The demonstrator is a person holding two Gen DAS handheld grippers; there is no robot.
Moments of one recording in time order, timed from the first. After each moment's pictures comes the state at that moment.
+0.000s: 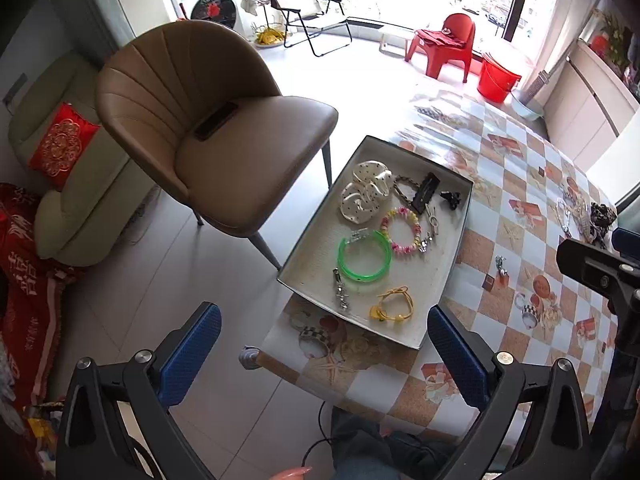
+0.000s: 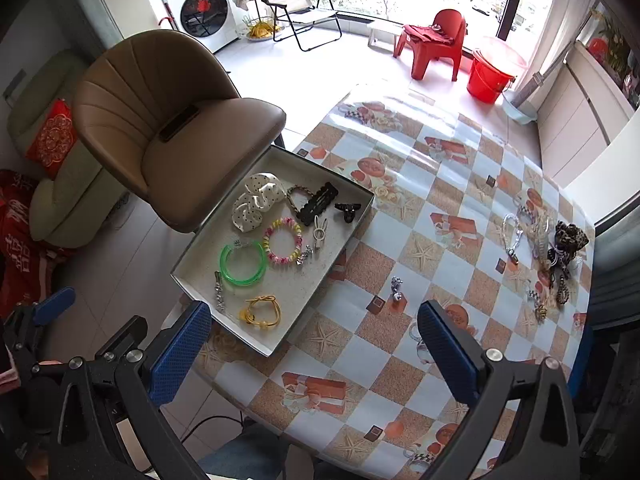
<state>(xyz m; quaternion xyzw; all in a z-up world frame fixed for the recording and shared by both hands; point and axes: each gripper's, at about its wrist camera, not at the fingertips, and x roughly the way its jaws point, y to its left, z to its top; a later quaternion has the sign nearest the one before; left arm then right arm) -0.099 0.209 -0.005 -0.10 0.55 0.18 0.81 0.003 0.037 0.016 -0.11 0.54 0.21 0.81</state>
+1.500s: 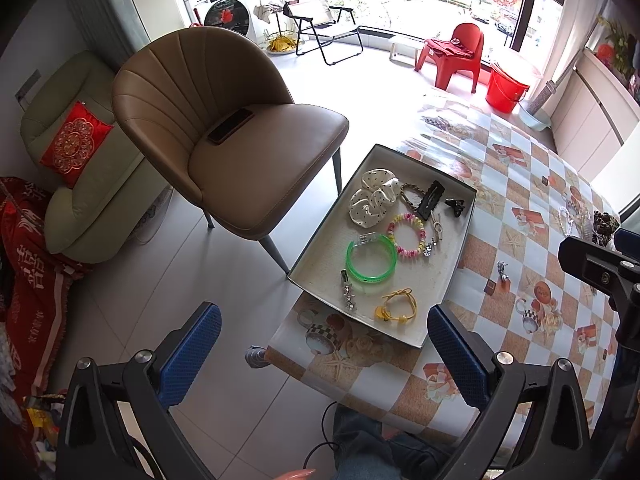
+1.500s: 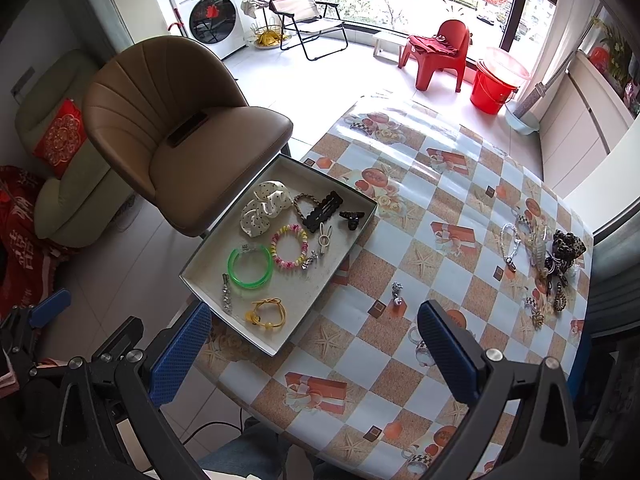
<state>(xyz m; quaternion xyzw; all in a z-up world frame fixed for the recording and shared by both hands) -0.110 0.210 0.008 -0.11 0.54 0.19 0.81 -0.002 0.037 0.023 -0.11 0.53 0.21 0.81</state>
